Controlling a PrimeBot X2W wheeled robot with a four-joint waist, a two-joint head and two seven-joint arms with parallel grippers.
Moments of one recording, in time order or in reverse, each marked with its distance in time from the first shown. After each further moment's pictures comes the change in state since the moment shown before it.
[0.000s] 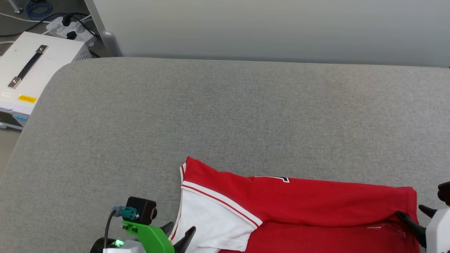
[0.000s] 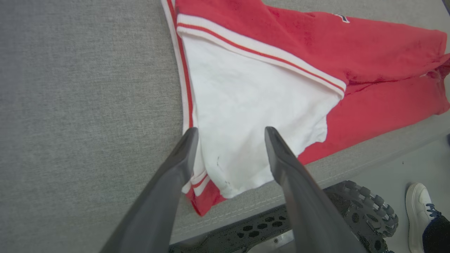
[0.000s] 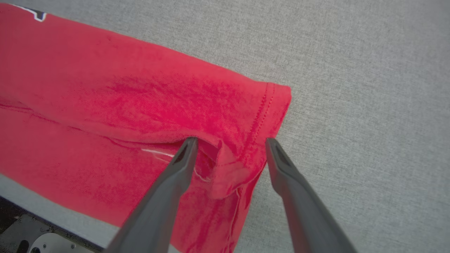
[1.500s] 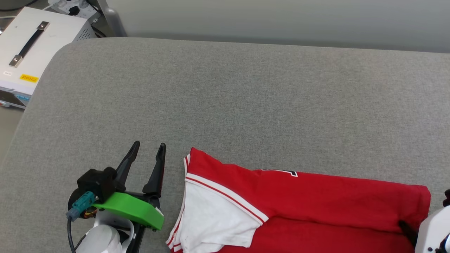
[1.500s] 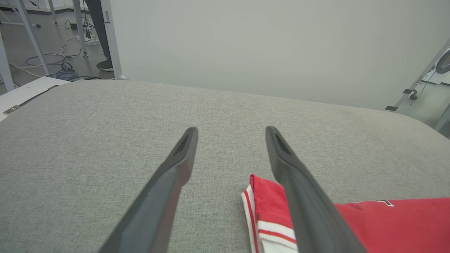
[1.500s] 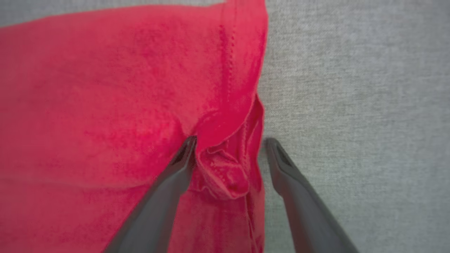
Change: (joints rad) left arm -0.086 -0.209 0.295 0.195 0.278 -0.146 -0.595; right arm 0.030 0.431 -0.436 0.038 -0.274 -0.009 0.346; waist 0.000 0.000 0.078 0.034
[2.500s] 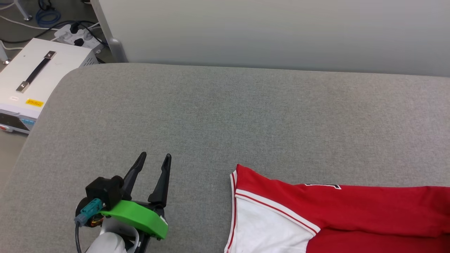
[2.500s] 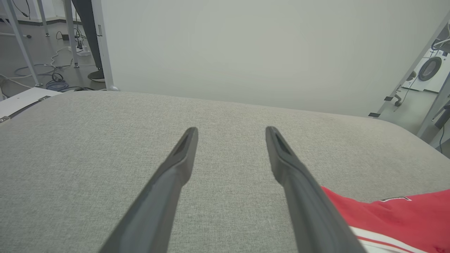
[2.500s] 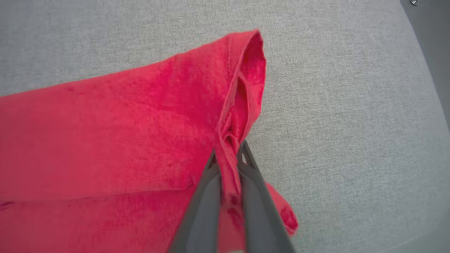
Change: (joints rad) left arm 0.024 -0.050 0.022 0.063 0.033 -0.052 0.000; right arm -0.027 -0.094 -0.135 0.098 -0.065 0.009 -0.206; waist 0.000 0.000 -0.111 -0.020
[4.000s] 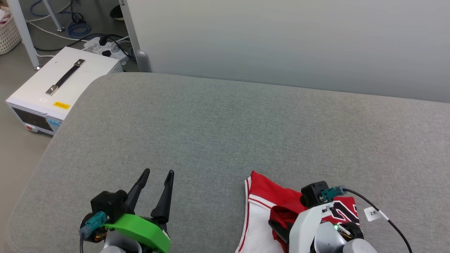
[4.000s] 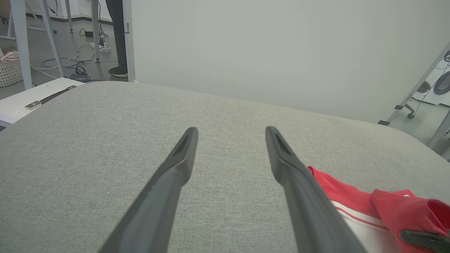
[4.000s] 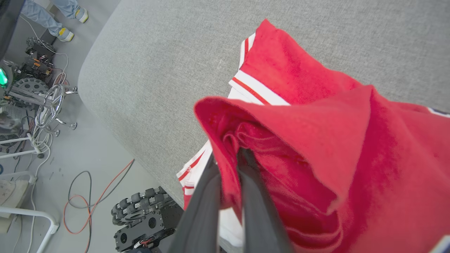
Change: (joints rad) left arm 0.057 -0.014 -0.001 0.024 -0.004 -0.012 0.000; right arm -0.075 0.322 0.636 -0.135 0.161 0.000 0.066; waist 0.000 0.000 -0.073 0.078
